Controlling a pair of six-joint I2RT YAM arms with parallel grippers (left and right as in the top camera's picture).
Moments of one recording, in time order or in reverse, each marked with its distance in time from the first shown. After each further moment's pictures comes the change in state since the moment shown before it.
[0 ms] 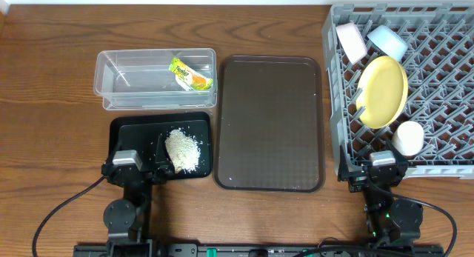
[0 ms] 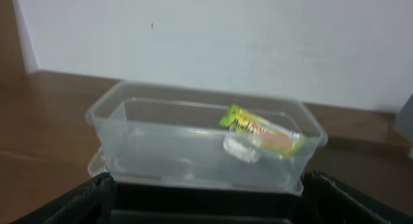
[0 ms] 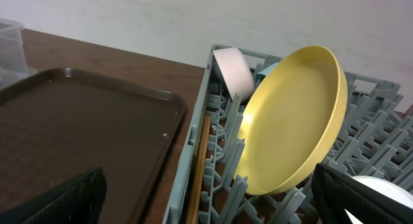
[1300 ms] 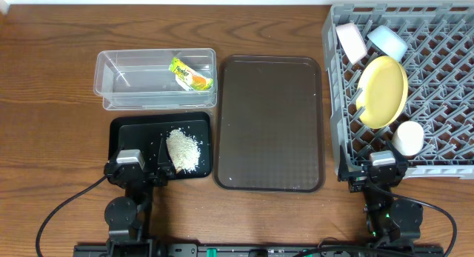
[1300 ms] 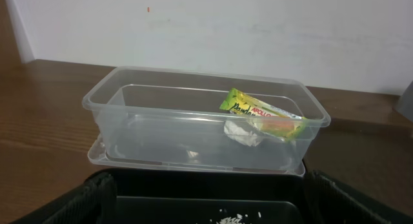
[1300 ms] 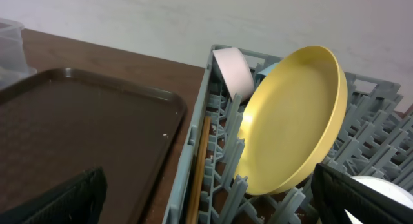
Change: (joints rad) left arm 0.000 0.000 0.006 -0.063 0.015 0.019; right arm 0.000 0.000 0.000 0.000 0.000 0.000
